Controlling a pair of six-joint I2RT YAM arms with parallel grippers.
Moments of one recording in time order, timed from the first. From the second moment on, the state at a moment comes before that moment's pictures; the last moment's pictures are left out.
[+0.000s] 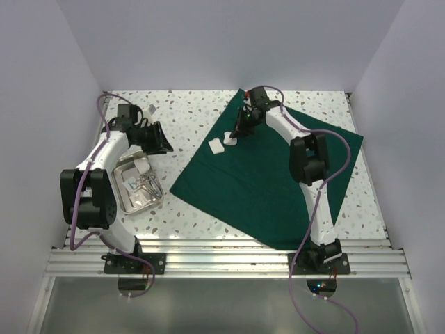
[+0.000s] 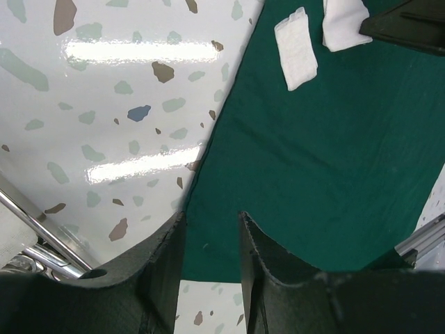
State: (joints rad) left arm 0.01 1.66 1.24 -0.58 0.50 -0.28; right arm 0.35 2.43 2.10 -0.67 -0.42 0.56
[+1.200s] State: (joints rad) left arm 0.01 1.66 1.24 -0.57 0.52 -0.28; right arm 0.35 2.46 2.20 -0.68 -0.49 0.47
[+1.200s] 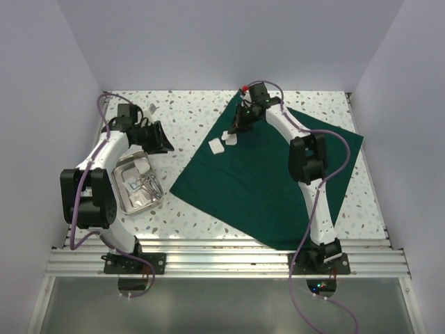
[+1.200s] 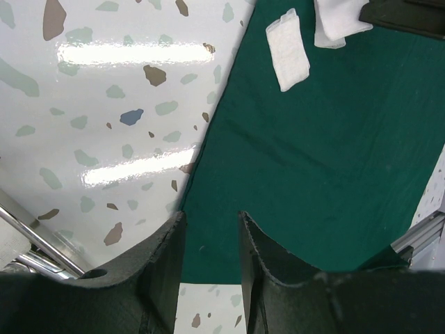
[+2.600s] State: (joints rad) left arm 0.01 1.66 1.24 -0.56 0.54 -0.28; right arm 0.31 2.46 2.07 -0.72 -0.48 0.43
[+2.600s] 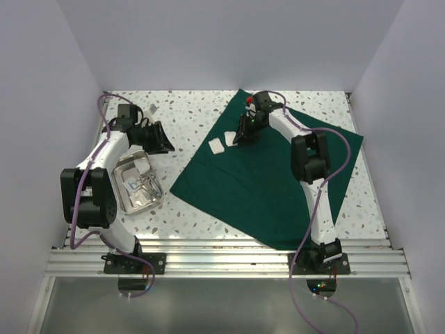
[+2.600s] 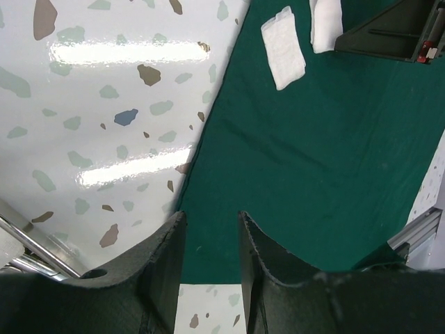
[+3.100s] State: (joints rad) left arm 0.01 1.66 1.23 -0.56 0.54 -0.28; right arm 0.31 2.46 2.07 -0.73 -0.47 0.43
